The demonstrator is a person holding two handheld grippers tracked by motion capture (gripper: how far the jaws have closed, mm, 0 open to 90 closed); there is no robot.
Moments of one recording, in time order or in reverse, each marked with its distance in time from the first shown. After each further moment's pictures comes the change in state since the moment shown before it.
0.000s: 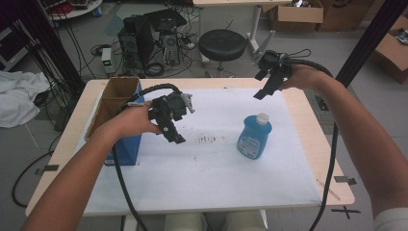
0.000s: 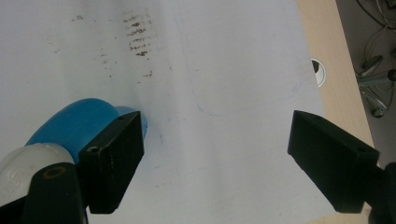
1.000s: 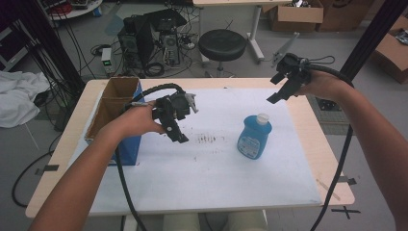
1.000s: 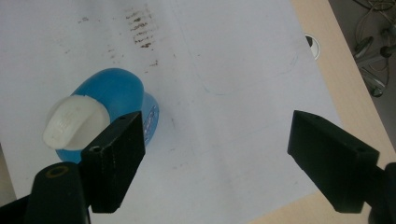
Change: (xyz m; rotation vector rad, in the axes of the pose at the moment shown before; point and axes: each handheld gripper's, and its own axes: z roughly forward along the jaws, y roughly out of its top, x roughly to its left) left arm 0.001 0.010 0.006 -0.003 0.002 0.017; right arm 0.020 -0.042 -0.024 -0.044 -0.031 0.119
